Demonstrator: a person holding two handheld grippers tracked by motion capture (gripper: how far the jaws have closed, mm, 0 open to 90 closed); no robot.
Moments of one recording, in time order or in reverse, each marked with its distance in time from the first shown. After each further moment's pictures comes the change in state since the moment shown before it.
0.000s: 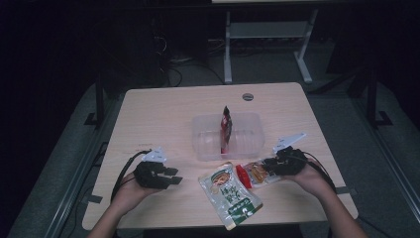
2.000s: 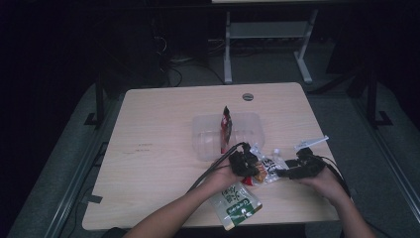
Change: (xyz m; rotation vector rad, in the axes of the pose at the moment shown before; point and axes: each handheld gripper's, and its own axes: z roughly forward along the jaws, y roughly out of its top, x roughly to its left) left arm -0.075 0.136 0.196 0.161 -0.090 0.251; right arm -0.042 -0.053 -0.003 -0.007 0.032 0.283
